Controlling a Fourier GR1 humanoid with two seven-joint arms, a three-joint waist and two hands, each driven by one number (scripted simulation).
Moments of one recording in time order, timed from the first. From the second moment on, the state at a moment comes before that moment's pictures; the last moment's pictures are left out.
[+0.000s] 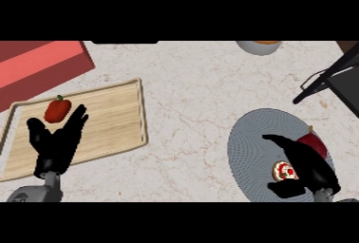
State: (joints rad) left arm -0.06 0.28 -0.02 -1.41 0.23 0.08 0.24; right arm -0.01 -0.51 0.36 -1.67 0.53 0.16 0.47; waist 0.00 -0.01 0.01
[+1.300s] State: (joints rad) left arm -0.07 0.27 -0.01 -1.43 0.19 0.06 0.26; right arm -0.45 -0.21 0.08 -1.46 0.92 -0.23 1.09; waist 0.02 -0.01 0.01
